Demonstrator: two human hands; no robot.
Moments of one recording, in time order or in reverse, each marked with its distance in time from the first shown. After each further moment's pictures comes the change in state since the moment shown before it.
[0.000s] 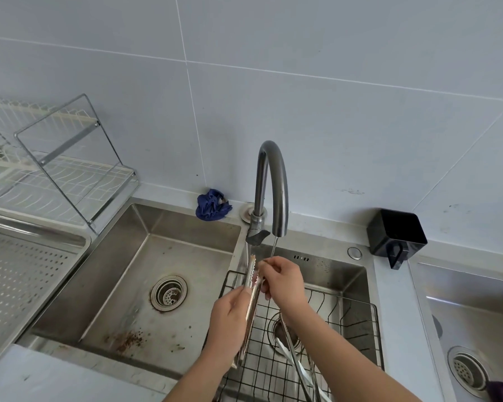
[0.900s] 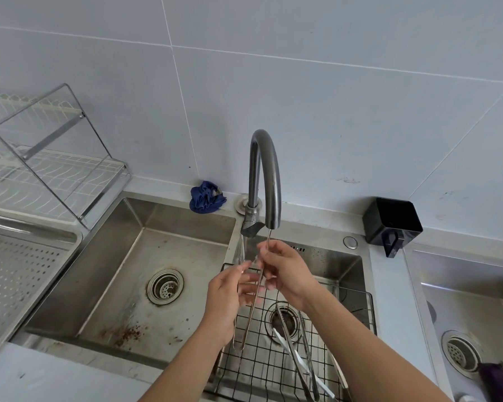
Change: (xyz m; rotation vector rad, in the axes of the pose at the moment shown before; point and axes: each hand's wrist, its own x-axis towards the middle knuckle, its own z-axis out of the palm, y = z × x) left_hand 0.023 0.013 0.008 -0.392 0.013 -0.228; right_hand 0.008 -0.013 -0.025 0.317 -0.278 0.097
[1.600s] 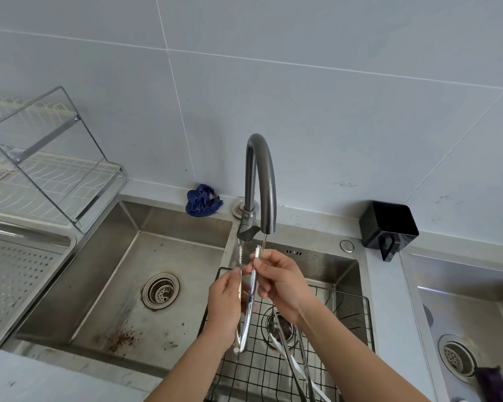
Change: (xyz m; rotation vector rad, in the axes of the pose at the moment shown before) left_hand 0.011 -0.015 0.004 0.231 0.110 0.098; right_hand -0.013 0.006 0.001 0.205 -0.125 -0.063
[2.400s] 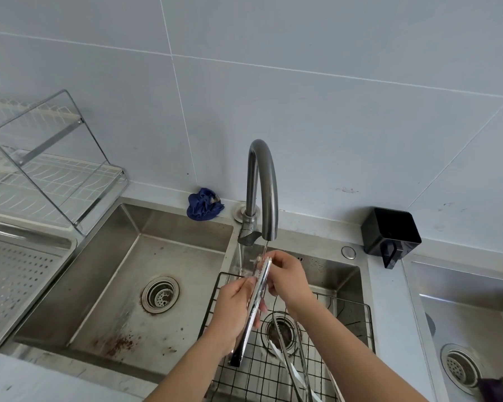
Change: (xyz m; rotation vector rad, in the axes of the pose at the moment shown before) left_hand -0.011 0.020 0.004 -0.032 -0.264 -0.086; right_hand 0.016 -0.004 -0.005 -0.436 0.260 -0.035
